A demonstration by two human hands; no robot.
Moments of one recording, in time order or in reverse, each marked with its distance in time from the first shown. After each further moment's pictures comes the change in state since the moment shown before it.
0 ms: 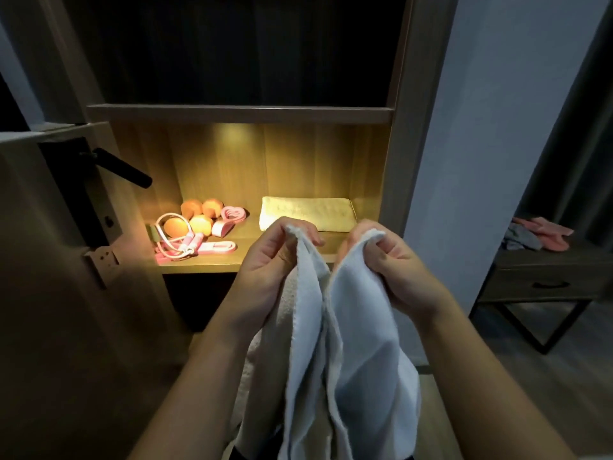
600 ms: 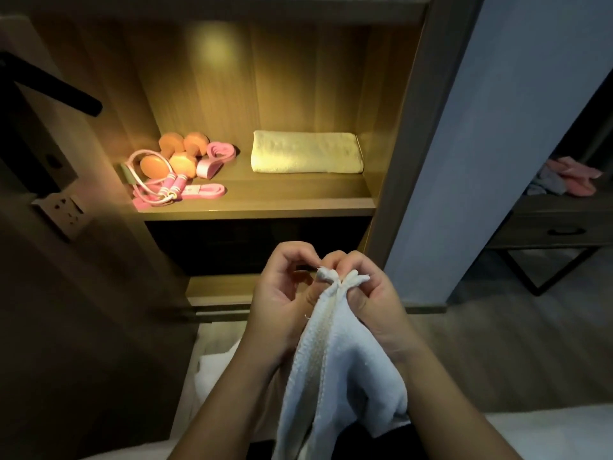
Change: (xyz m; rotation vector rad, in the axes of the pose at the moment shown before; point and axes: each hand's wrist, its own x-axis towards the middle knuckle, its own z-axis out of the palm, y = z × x) left_hand -0.041 -0.087 0.007 0.104 0.193 -0.052; right_hand -0.035 0.097 0.029 0.281 0.270 0.113
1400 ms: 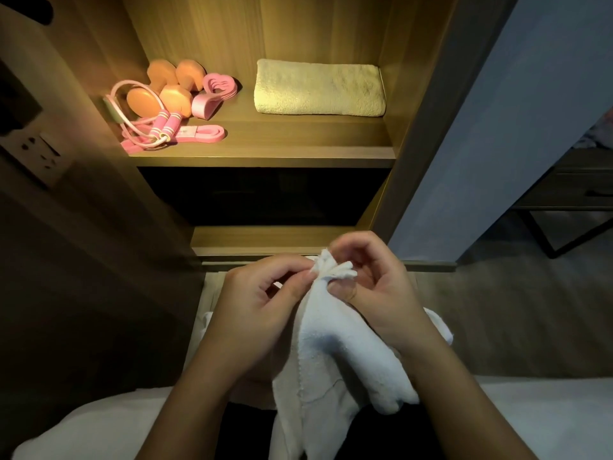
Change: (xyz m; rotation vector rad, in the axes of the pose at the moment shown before) left_hand -0.022 -0.001 -0.034 0.485 -0.078 -0.205; right_hand -0.005 0.027 -0.019 -0.327 0.084 0.075
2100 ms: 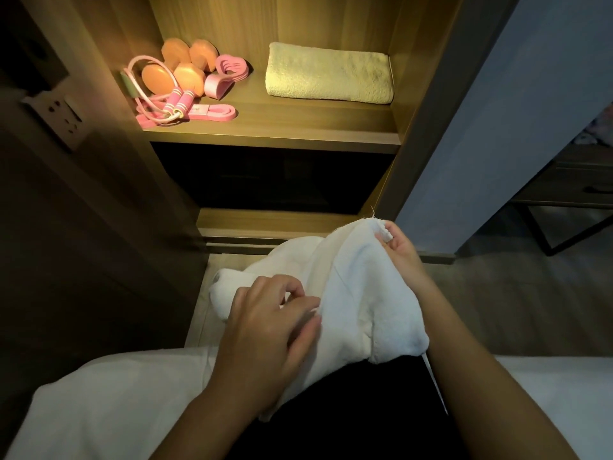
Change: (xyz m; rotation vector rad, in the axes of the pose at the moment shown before) left_hand -0.083 -0.025 0.020 0.540 0.014 0.125; right_hand 0.002 0.053 -0.048 -0.055 0.235 0.362
